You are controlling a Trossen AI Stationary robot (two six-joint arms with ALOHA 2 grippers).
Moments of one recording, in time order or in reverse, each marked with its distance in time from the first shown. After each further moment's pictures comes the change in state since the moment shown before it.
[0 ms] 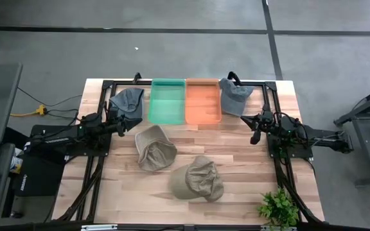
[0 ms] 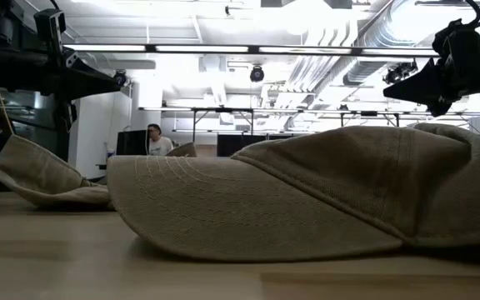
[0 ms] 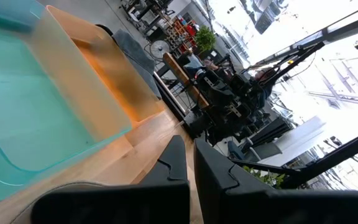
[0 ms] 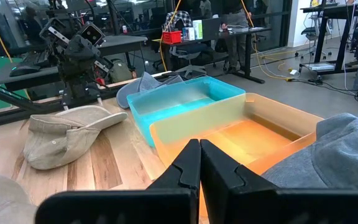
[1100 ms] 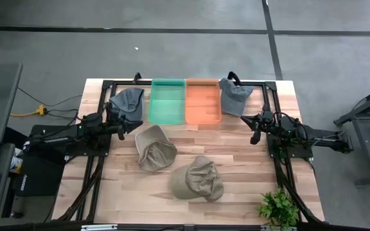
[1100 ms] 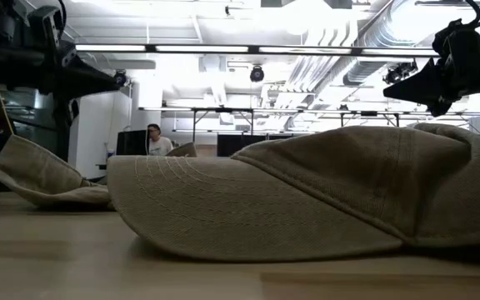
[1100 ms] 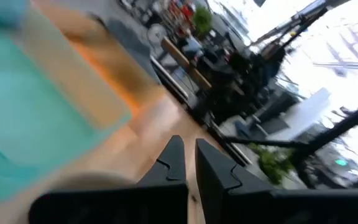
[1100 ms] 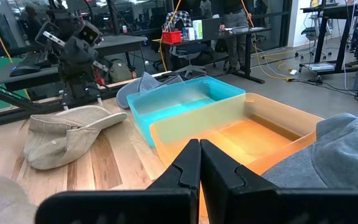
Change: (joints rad) left arm 0.000 0.019 0.049 -0.030 0.033 0.130; right arm 0.000 0.000 0.000 0.000 0.000 0.000
